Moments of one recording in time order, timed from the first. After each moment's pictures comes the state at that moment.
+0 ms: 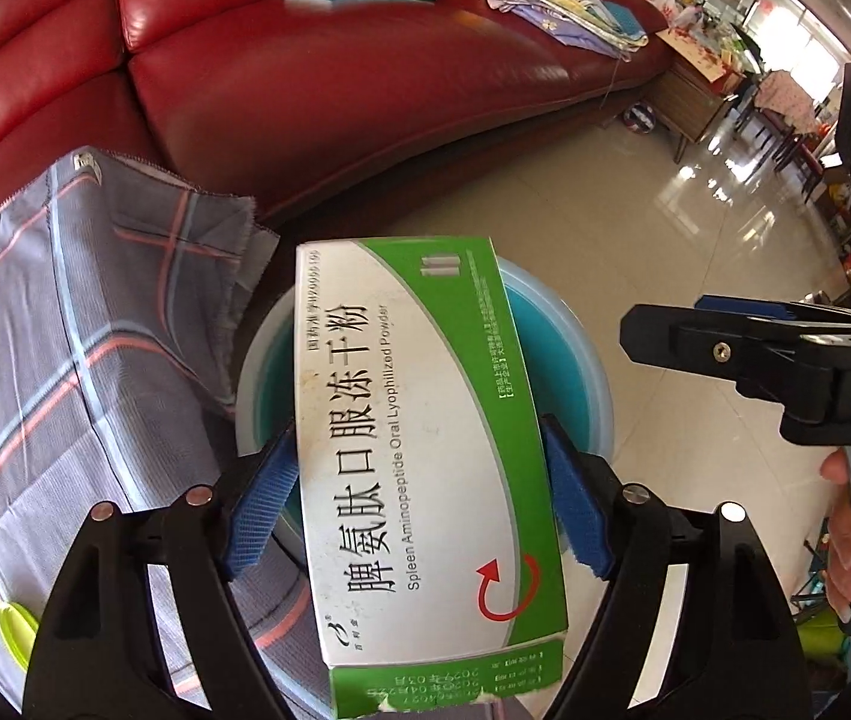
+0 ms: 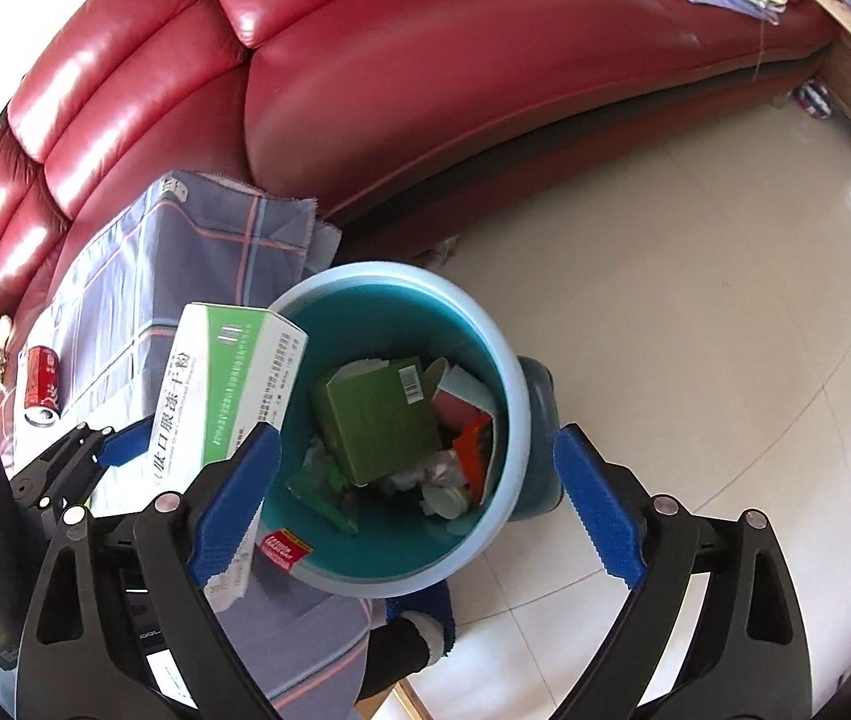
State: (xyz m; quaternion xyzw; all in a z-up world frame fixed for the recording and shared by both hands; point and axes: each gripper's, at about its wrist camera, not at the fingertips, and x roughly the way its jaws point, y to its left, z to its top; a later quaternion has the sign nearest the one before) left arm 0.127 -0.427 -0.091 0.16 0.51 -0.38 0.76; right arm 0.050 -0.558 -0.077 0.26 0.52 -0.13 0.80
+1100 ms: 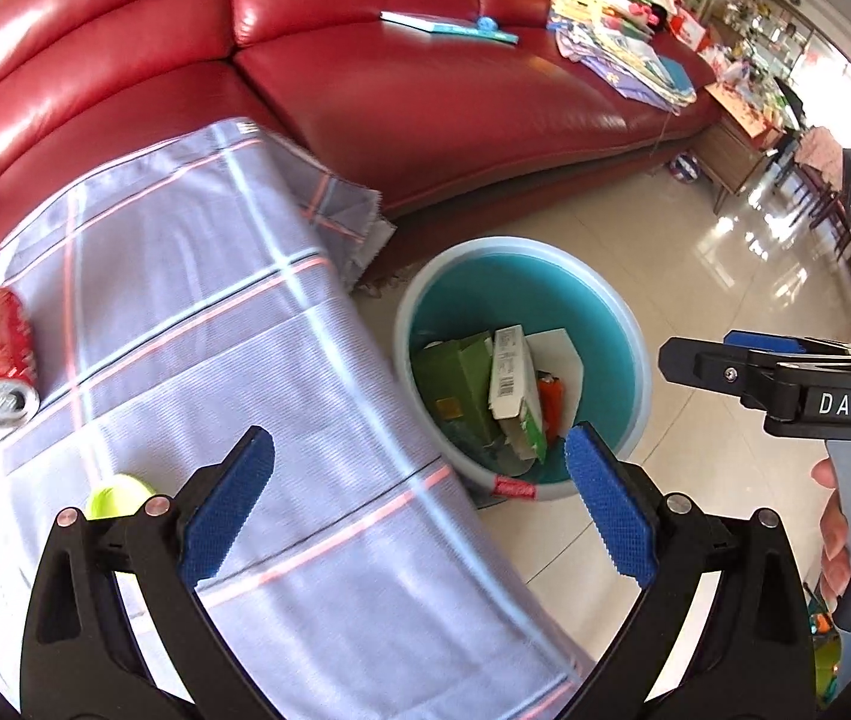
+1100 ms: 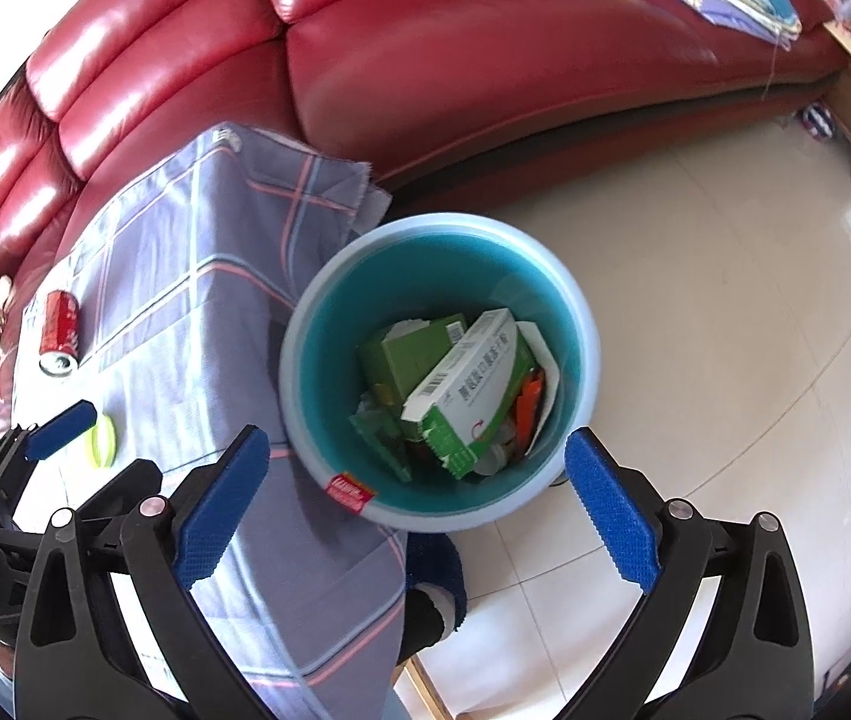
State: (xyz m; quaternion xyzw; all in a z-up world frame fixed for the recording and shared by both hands) left arm 0.112 -0.305 -0.047 0.11 0.50 -0.32 0.80; right arm 0.042 -0.476 -0.053 0.22 0.54 -0.13 0.80
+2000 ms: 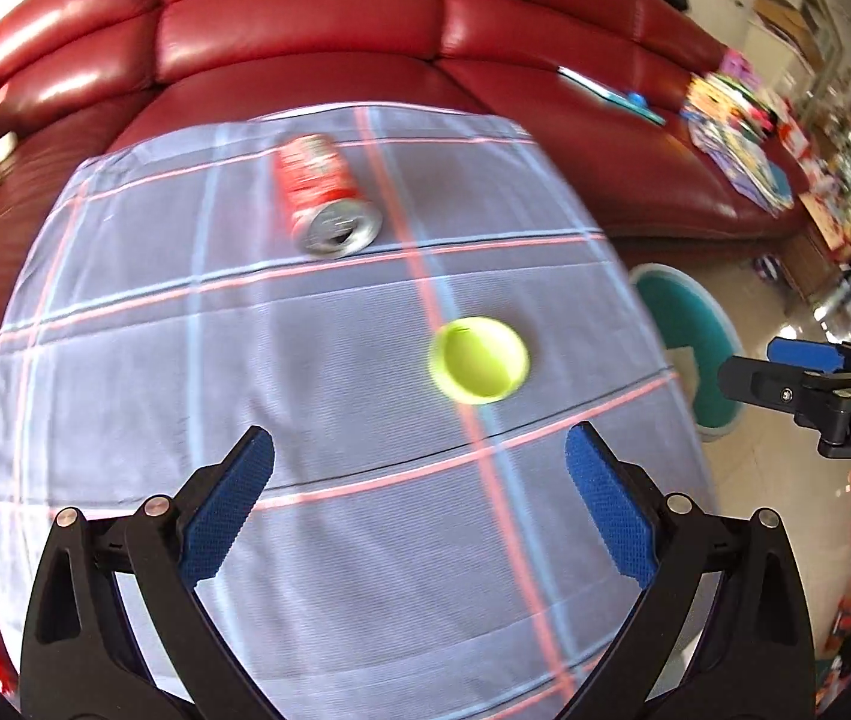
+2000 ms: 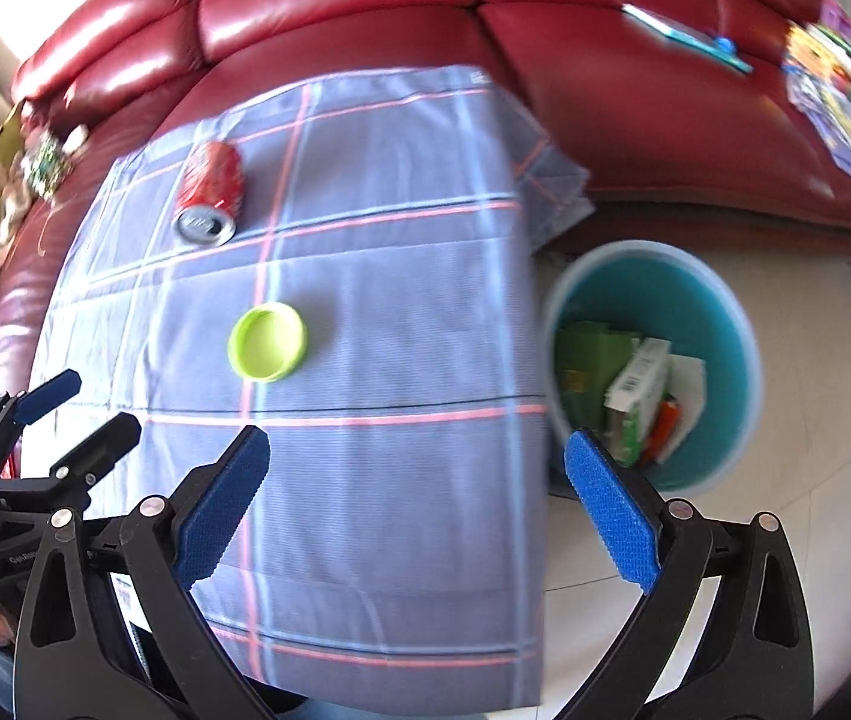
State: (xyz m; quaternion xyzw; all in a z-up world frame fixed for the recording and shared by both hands) left arm 0.101 -0.075 -0.039 0.02 0.48 -0.19 0.85; right arm 0.084 -0.274 -0.026 0.09 0.56 -0.03 0.82
